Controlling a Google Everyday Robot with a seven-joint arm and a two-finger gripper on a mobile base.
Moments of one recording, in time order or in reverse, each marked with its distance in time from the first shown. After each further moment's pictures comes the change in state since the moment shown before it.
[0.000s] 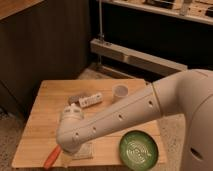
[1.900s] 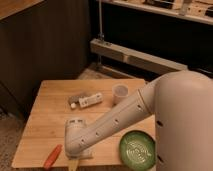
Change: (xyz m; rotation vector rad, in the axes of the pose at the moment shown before) arm -0.003 -0.005 0.074 0.036 0.021 -0.347
